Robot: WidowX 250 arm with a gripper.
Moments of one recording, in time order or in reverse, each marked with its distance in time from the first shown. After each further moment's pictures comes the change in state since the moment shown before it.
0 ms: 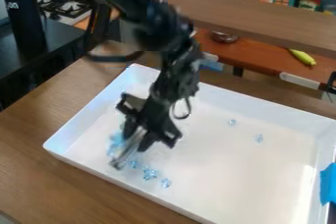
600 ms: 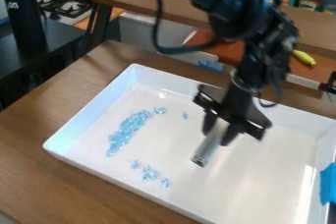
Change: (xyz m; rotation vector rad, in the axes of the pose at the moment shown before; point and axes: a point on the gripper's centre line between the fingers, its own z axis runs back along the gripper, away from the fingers) arm 0.028 -0.093 0.069 -0.141 -0.124 -0.044
